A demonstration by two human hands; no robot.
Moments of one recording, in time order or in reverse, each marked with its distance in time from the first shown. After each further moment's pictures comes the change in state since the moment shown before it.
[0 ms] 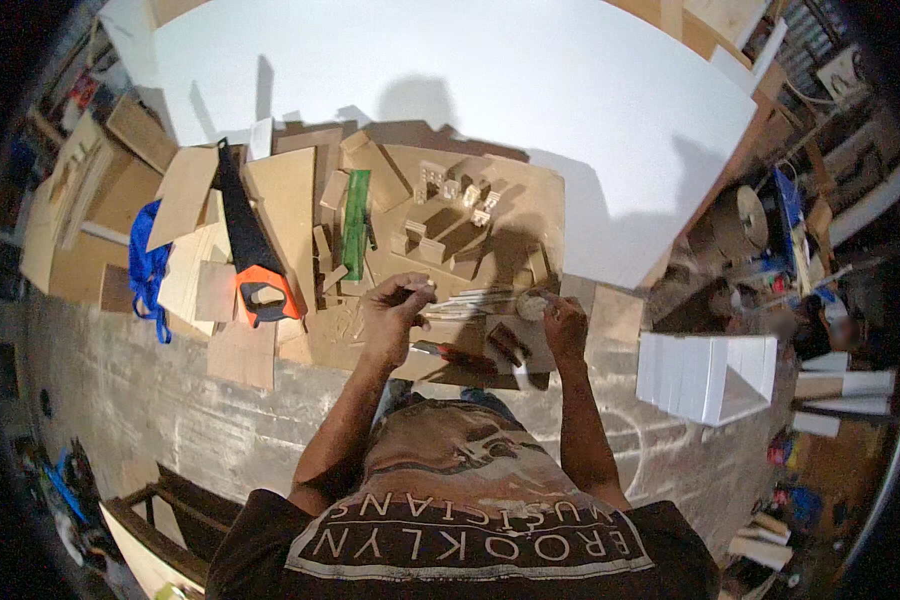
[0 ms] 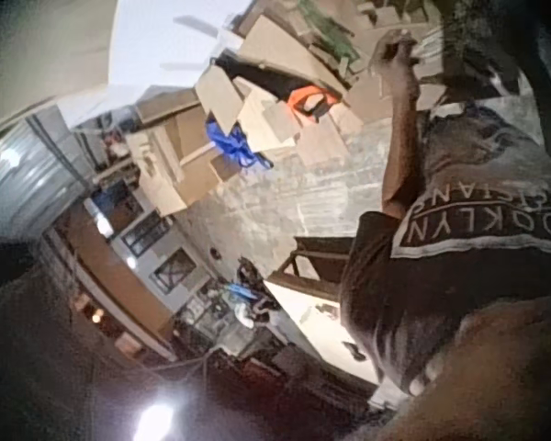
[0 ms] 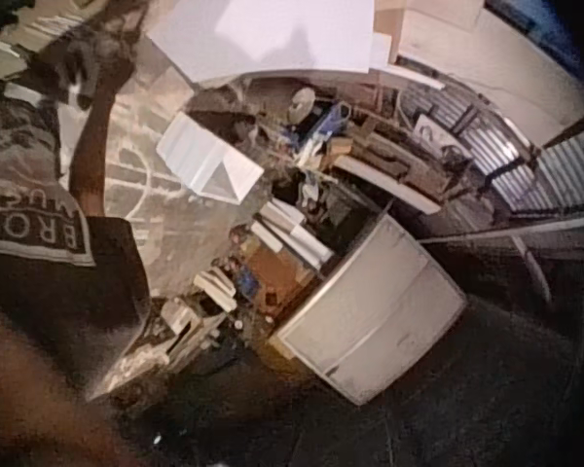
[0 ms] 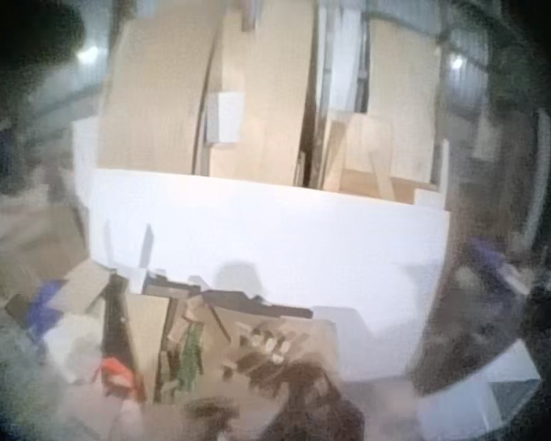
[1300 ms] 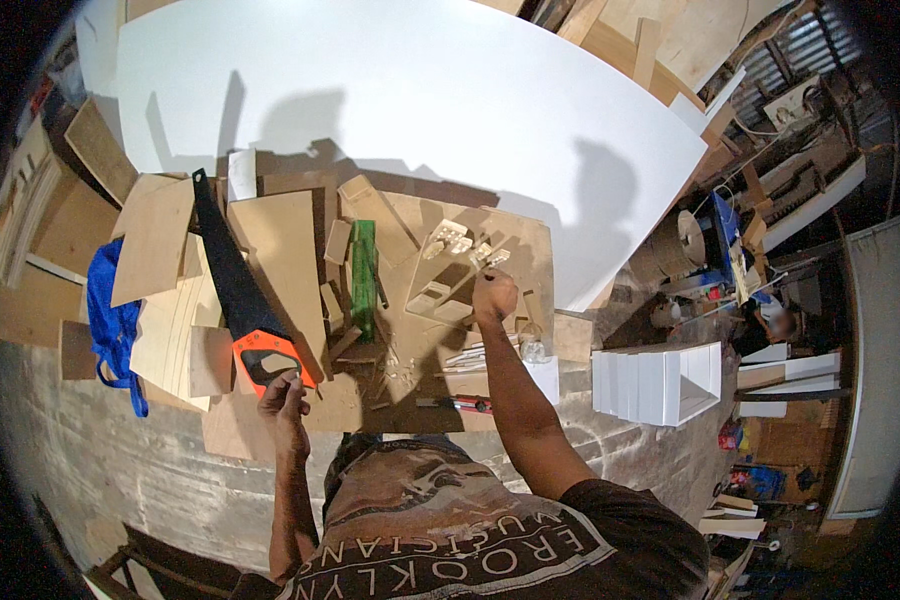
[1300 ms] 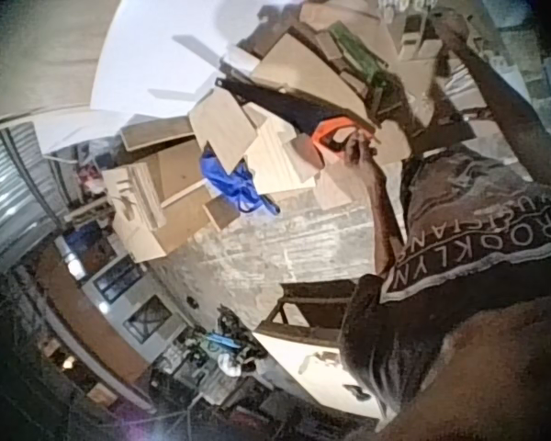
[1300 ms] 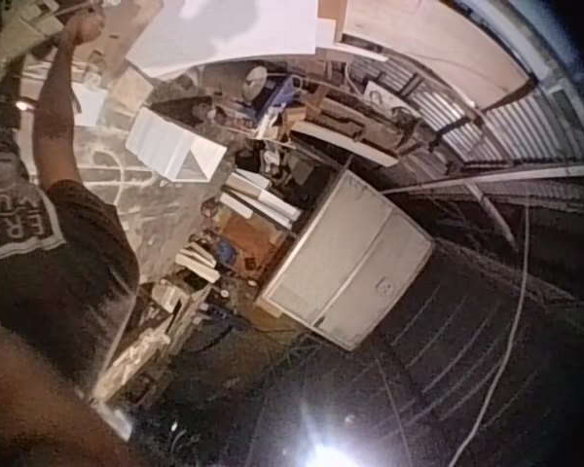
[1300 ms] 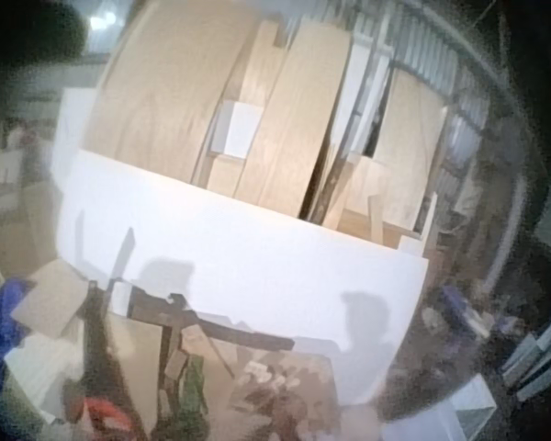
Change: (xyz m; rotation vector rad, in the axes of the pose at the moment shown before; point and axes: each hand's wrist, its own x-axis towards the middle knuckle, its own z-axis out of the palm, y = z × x) left_hand 0.013 0.014 -0.263 -0.015 0.322 0.098; right_hand 0.150 -0.166 0.161 -0.153 0.113 0.622
